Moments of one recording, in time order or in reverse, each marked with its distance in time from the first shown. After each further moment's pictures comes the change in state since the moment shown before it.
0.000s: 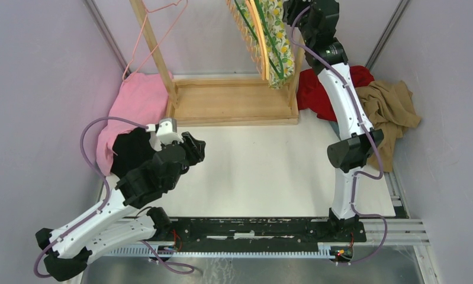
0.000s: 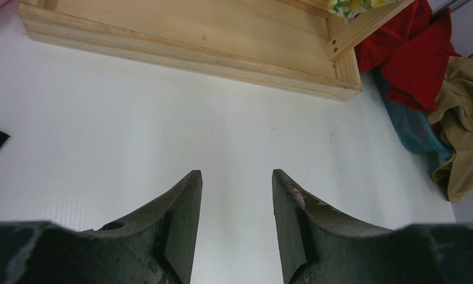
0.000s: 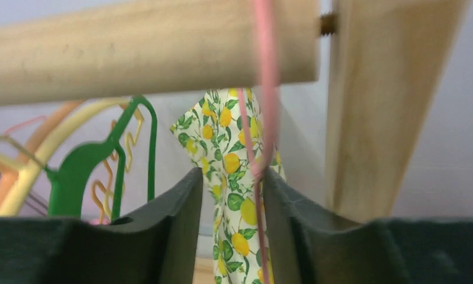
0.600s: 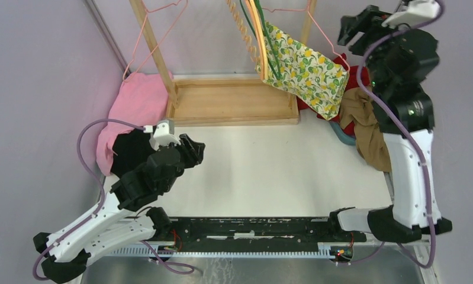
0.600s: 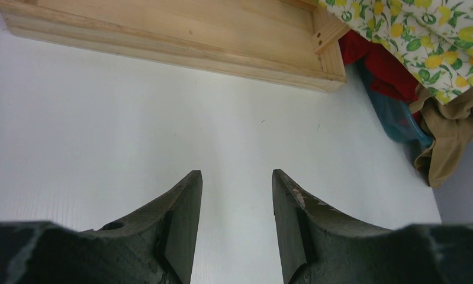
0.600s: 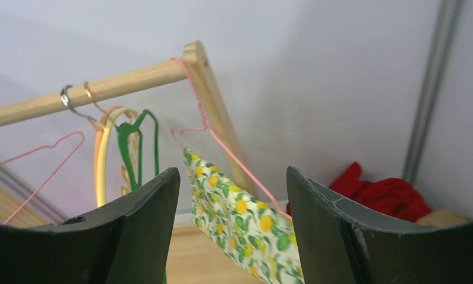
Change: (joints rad) left arm 0.000 -0.037 0.000 -0.008 0.047 0.000; right arm -0.058 -0.728 -0.513 -0.195 0.056 0.053
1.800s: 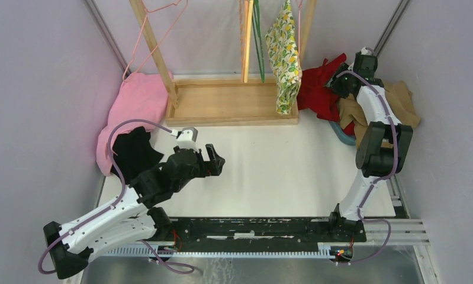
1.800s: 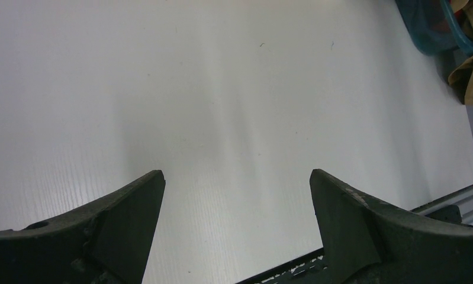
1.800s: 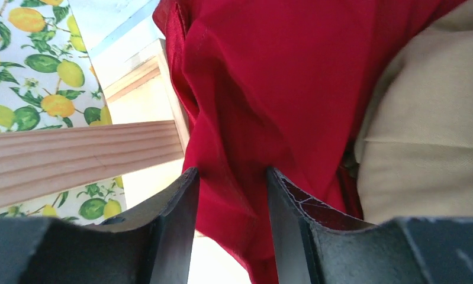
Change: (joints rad) left arm 0.000 0.076 -0.138 0.064 0.221 0.021; right arm -0.404 0.533 -0.355 0.007 -0.445 0.247
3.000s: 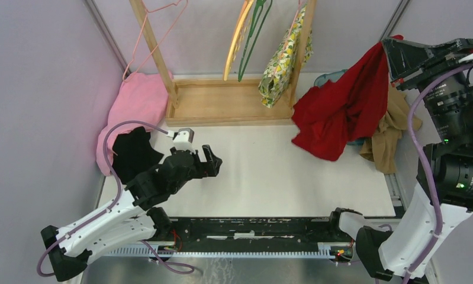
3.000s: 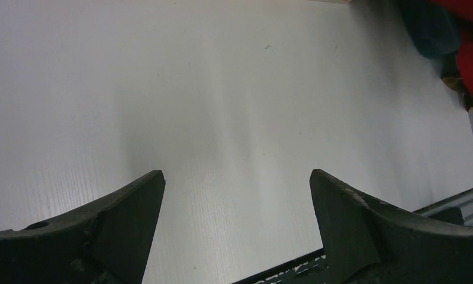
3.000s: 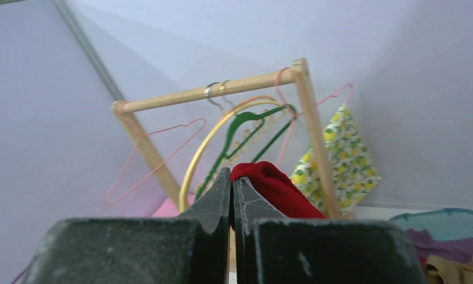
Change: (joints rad) left arm 0.000 -0.039 0.000 -0.036 -0.026 0.000; right arm -0.057 -0.761 0.537 -0.250 -0.221 0.051
